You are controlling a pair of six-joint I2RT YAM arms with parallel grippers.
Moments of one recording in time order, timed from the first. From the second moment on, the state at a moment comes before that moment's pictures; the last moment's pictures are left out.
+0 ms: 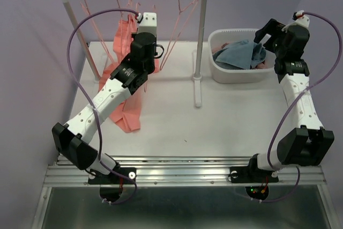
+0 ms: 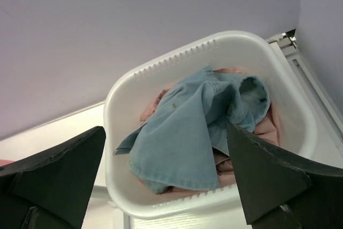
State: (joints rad) left arm -0.64 1.42 1.50 -0.23 -0.70 -0.02; right arm -0.12 1.45 1.46 -0.16 -0.02 0.36
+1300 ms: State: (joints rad) left arm -0.62 1.78 1.96 0.04 -0.68 0.24; right arm -0.12 1.33 1.32 -0.15 0.11 0.32
